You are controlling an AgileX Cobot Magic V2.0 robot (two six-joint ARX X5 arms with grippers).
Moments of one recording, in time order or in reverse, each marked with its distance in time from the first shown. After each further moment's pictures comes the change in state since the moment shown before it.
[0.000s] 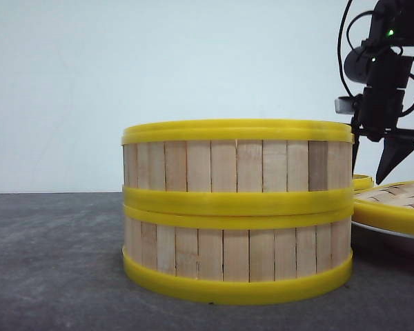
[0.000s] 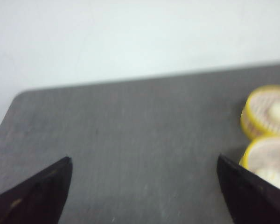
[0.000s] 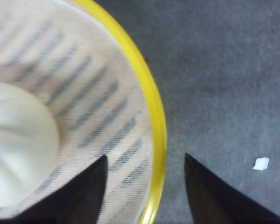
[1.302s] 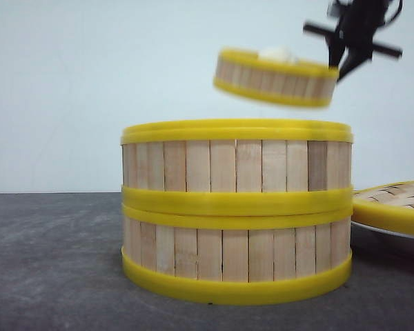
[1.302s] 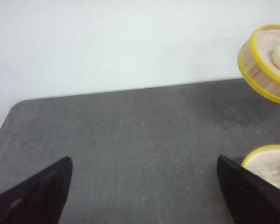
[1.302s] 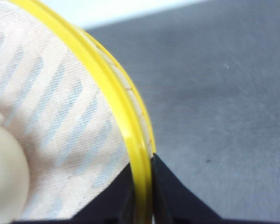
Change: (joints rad) left arm 0.000 0.012 -0.002 0.047 0.001 0.019; right arm 0.029 0.053 0.716 -0.288 -0.137 0.068
